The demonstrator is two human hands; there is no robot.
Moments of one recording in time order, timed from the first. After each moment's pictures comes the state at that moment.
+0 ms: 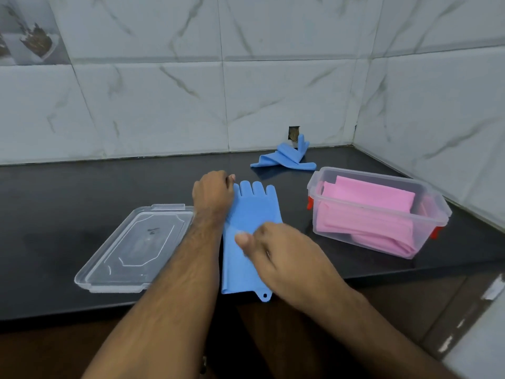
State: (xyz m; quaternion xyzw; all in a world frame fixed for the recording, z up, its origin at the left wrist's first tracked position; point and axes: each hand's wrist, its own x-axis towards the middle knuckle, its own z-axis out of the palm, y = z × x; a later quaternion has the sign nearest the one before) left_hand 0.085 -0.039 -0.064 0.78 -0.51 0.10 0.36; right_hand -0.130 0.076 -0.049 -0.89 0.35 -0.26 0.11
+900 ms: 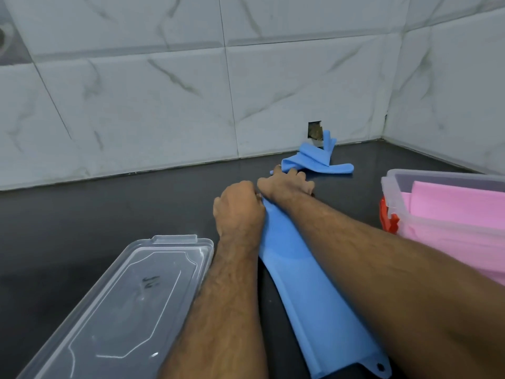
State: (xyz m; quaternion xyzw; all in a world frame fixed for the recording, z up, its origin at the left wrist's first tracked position) left_hand 0.108 -0.085 -0.073 0.79 -0.54 0.09 0.29; right_hand 0.045 -0.190 -0.061 -0.72 0.66 -0.14 0.14
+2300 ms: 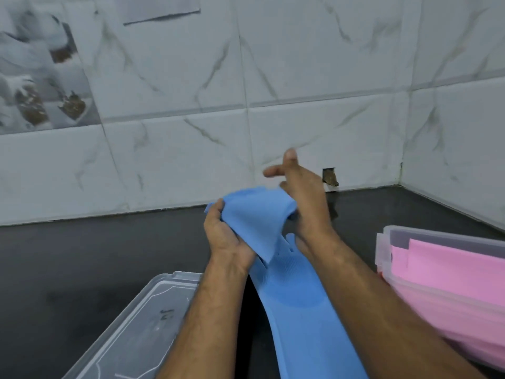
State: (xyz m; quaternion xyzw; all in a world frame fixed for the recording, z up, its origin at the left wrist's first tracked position) left_hand 0.109 -0.065 -0.021 0.19 -0.17 -0.53 0.81; right_hand -0.009 -0.093 0.027 -0.58 0.24 -0.58 0.52
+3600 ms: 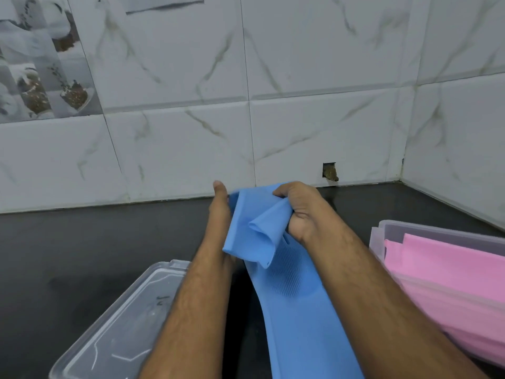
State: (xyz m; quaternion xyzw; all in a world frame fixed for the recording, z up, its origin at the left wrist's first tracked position) left_hand 0.109 -0.045 -0.011 0.46 -0.25 -0.48 0.70; right_hand -0.010 -0.101 0.023 -0.41 0.32 -0.45 0.73
